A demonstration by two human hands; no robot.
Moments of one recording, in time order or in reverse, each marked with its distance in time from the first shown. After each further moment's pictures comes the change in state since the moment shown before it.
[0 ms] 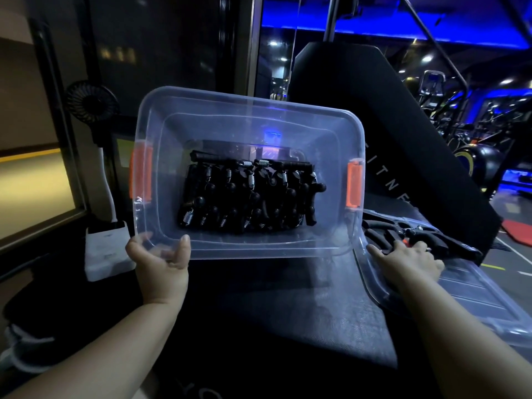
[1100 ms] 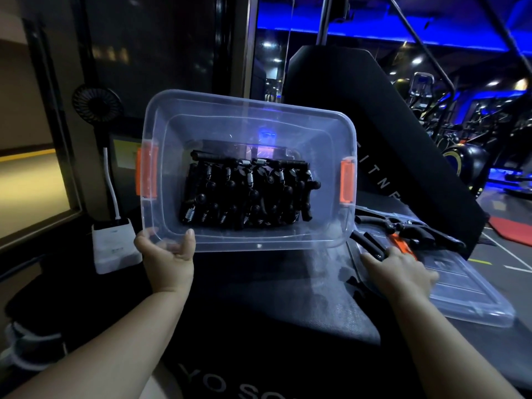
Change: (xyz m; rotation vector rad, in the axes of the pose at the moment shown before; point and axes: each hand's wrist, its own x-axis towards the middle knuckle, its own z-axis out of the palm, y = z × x) left_hand -0.001 0.005 0.000 0.011 0.005 -0.045; right_hand -0.062 0.007 -0.008 0.111 0.157 -0.023
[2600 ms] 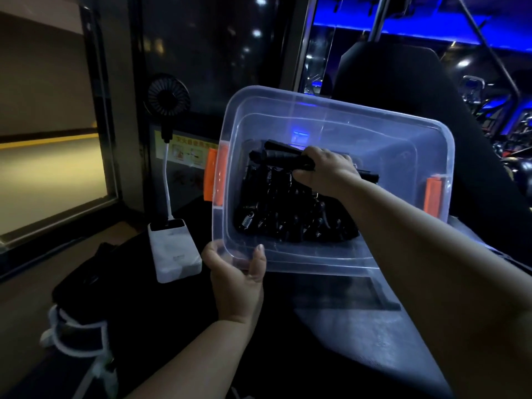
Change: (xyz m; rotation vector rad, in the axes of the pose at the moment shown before) left_hand 0.002 0.001 -0.004 -0.104 -0.077 0.072; right_hand 0.031 -0.298 -0.102 0.250 0.044 -0.869
